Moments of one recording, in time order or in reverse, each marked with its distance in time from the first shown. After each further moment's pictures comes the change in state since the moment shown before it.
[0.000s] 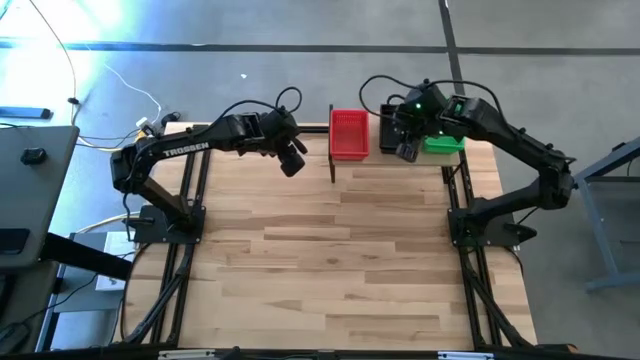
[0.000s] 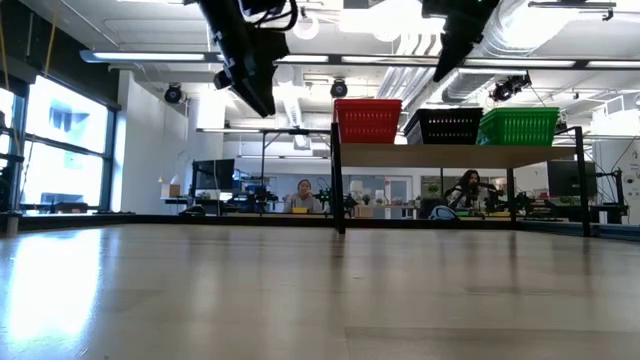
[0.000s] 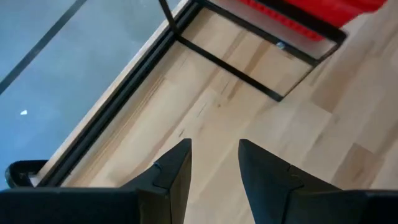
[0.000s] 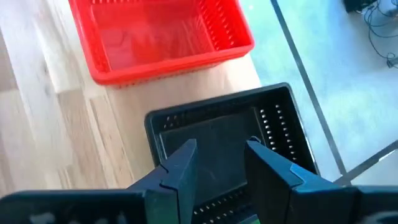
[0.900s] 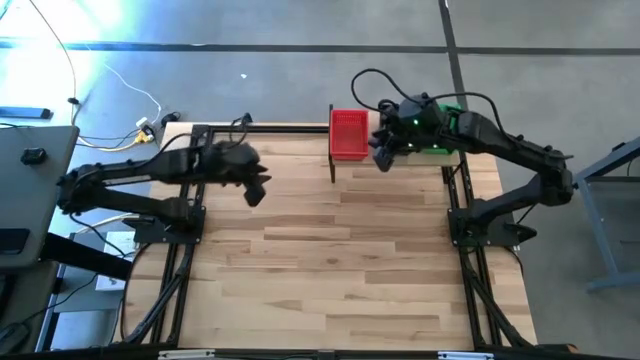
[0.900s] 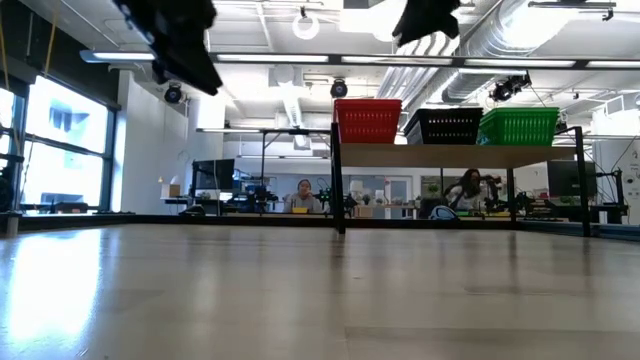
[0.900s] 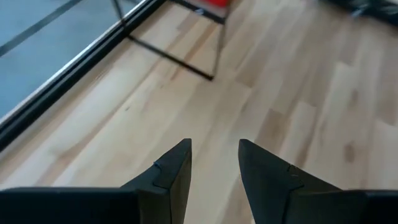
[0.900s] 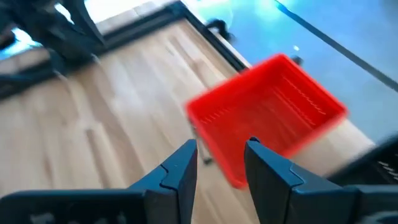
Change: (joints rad) left arm -0.161 -0.538 -0.487 0.181 0.070 -0.122; right arm 0.216 0.000 0.014 0.232 -0.085 0.540
